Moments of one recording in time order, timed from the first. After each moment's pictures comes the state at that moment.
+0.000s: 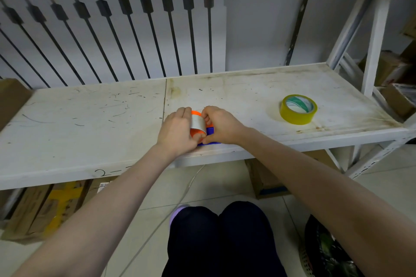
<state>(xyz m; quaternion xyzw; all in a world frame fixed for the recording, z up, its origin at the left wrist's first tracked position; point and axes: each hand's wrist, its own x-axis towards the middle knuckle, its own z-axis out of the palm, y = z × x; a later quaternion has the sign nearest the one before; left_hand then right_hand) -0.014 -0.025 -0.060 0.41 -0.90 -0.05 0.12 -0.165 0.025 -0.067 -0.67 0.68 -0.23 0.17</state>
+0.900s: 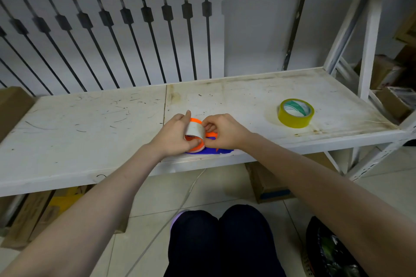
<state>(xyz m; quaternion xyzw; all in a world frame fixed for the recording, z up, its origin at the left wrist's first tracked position) -0.003 -0.037 -0.048 0.37 -0.91 -0.16 0.06 -0.167 0.041 -0.060 -0.68 0.66 -0.27 0.17</state>
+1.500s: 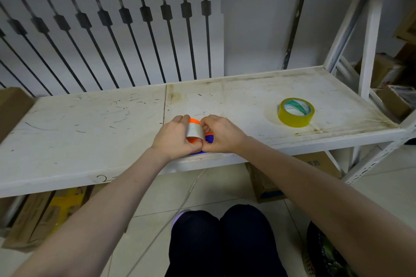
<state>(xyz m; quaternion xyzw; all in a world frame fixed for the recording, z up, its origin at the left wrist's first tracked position) -0.003 -0.031 -0.057 0.38 -0.91 -0.06 0.14 -0.157 0.037 -0.071 -0.70 0.66 -0.25 0.10</state>
